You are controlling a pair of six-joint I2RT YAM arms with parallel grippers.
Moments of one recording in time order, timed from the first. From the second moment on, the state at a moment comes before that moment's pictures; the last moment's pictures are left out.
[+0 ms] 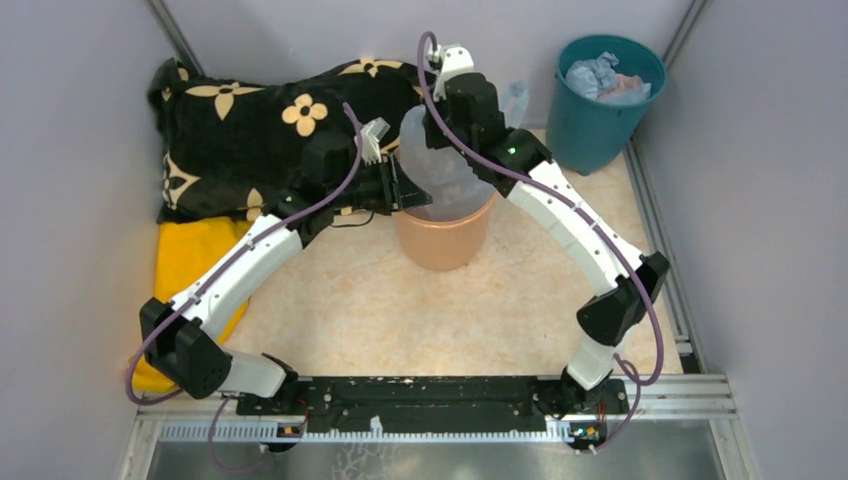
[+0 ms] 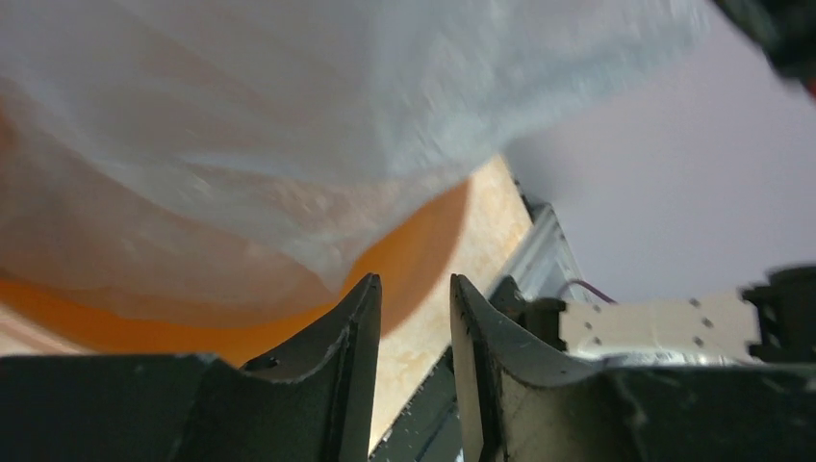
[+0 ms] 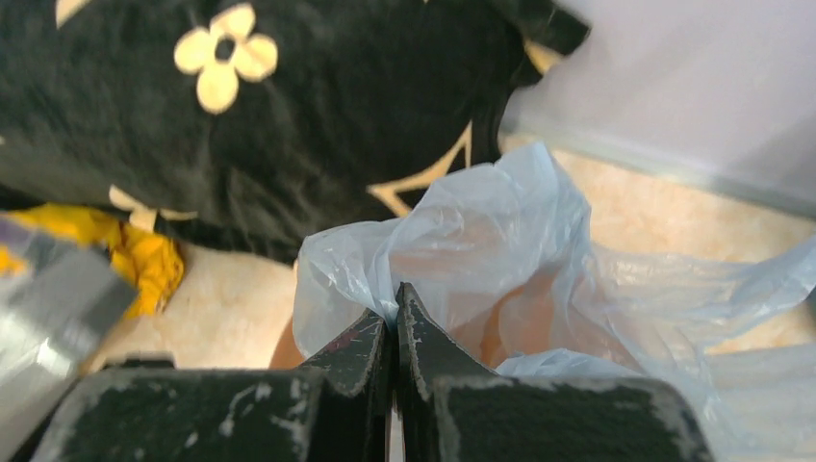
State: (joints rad) left arm -0.55 1.39 1.31 -0.26 0.52 -0.63; right arm 0.71 1.73 2.02 -0.54 0.25 0.17
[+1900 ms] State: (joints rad) left arm -0.48 1.17 1.38 -0.40 0.40 -0.67; right arm 0.55 1.55 1.69 -0.60 -0.19 -0.05
